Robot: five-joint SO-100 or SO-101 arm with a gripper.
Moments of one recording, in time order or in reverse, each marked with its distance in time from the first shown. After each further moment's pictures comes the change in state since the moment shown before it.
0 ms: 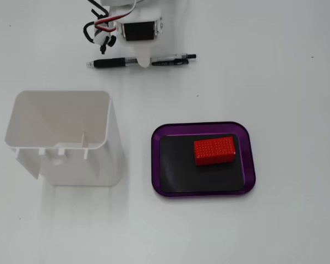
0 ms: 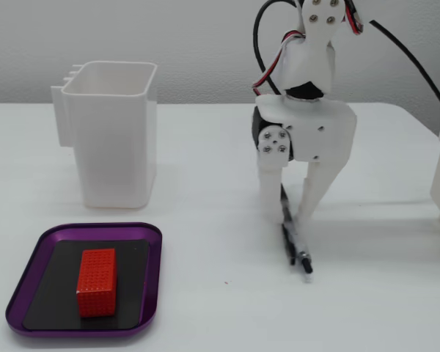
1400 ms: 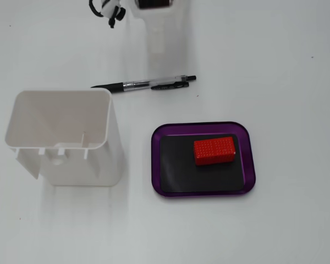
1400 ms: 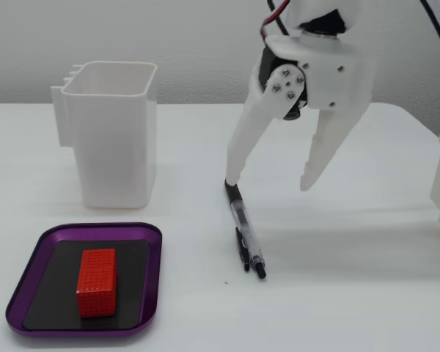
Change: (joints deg) arm -6.9 4.2 -11.5 16.3 3.3
